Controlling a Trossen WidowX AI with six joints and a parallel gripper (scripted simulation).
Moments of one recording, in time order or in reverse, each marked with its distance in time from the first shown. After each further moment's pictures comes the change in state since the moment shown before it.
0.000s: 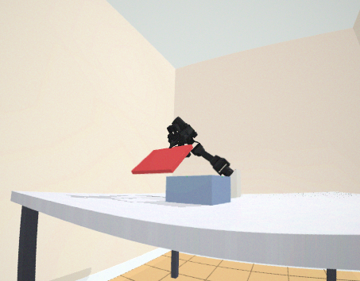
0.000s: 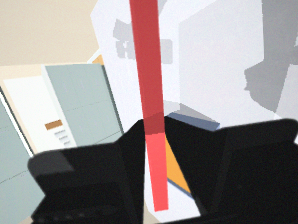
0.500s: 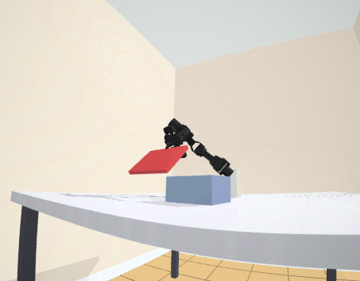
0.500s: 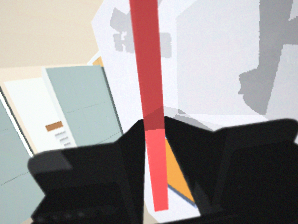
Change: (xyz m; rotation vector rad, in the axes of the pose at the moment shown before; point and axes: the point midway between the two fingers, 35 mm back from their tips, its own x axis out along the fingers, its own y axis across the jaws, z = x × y) arm -0.003 -0.003 0.030 0.000 0.000 -0.001
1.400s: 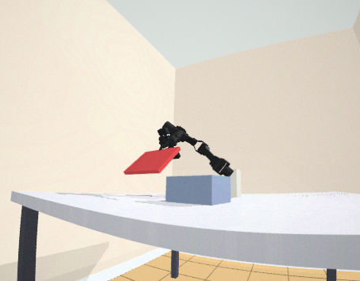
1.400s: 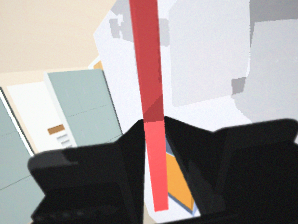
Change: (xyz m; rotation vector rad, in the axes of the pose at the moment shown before) arm -0.006 -0.004 0.050 0.005 -0.005 0.002
